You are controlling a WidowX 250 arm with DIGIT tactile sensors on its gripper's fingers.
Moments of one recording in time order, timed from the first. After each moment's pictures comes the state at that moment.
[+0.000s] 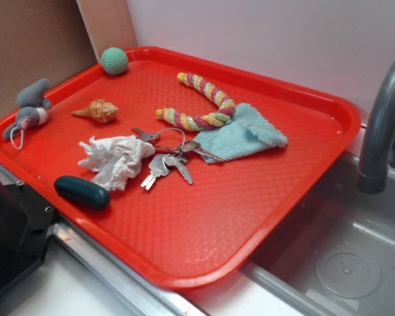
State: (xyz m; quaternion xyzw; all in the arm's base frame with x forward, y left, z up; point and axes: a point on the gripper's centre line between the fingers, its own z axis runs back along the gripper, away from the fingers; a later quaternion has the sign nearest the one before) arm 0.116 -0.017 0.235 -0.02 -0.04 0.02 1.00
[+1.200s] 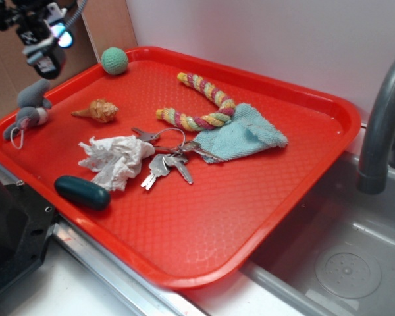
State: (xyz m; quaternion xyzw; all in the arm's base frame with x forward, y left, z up) arm 0.200 0.063 0.107 -0.05 -0.10 -0.37 0.92
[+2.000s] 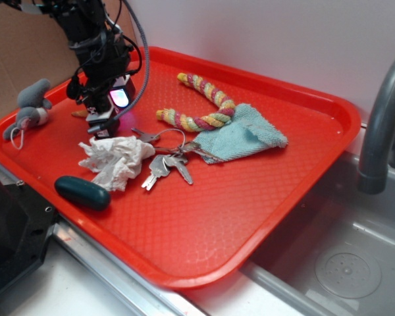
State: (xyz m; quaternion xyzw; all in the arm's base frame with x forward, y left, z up) arm 0.219 0.072 0.011 -0.01 -0.05 -0.43 0.90
